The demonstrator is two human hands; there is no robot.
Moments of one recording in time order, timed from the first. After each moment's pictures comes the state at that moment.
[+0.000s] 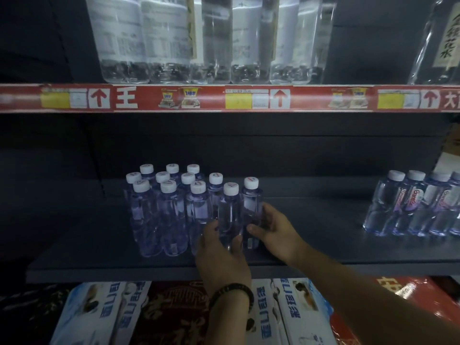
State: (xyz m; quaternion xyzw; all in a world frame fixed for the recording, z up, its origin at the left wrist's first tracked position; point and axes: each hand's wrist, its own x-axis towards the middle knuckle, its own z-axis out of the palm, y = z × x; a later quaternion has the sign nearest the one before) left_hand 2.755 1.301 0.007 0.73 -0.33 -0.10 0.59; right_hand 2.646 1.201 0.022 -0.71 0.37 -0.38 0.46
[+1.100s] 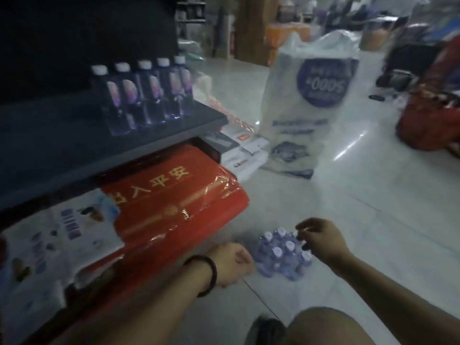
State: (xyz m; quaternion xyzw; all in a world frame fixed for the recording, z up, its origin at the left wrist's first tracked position) left_hand 2.319 1.430 -0.131 0.44 -0.75 -0.48 -0.04; right_hand 2.062 1.520 -0.128 -0.34 0.83 -0.34 0.28
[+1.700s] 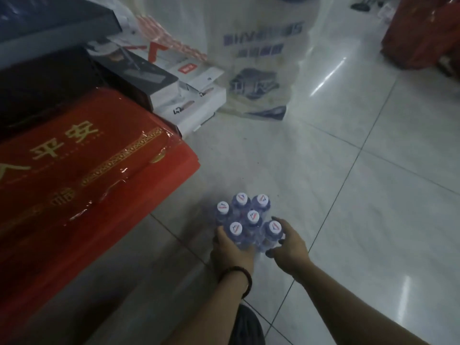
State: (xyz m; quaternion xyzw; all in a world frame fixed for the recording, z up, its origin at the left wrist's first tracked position) left_hand 2.113 1.450 -0.371 0.66 -0.57 -0.46 0.15; right_hand 1.982 1.521 -0.371 -0.25 0.86 -0.29 0.34
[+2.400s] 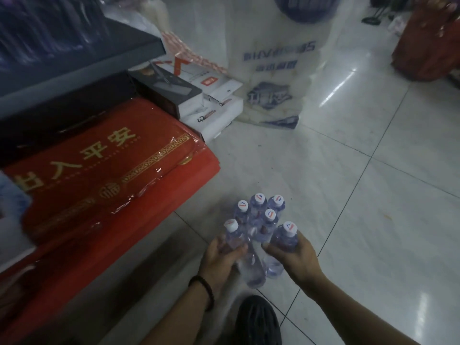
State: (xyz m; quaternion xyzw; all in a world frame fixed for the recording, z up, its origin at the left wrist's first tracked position) left_hand 2.222 1.441 -0.328 0.48 -0.45 -0.72 0.20; right_hand 2.041 1.551 -0.305 -0.29 0.74 -0.47 0.38
